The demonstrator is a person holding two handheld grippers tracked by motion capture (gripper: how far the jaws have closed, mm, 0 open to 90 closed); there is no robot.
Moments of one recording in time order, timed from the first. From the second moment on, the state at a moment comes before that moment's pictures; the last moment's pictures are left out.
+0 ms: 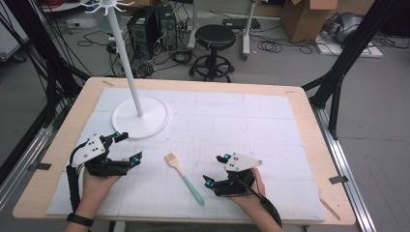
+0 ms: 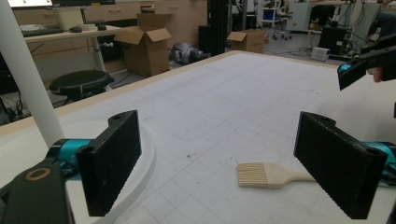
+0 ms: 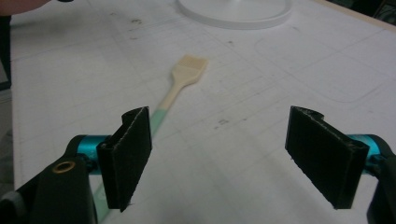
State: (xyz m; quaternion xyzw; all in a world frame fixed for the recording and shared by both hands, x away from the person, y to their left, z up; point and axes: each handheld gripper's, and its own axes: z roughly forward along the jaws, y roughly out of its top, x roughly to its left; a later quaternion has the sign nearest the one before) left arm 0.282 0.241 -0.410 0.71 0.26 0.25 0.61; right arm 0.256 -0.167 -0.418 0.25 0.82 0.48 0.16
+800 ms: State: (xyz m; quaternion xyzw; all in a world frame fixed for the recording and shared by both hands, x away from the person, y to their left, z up) left arm 0.281 0.241 -0.410 0.71 0.26 0.25 0.60; right arm 0.244 -0.116 -0.443 0.22 0.87 0.43 0.08
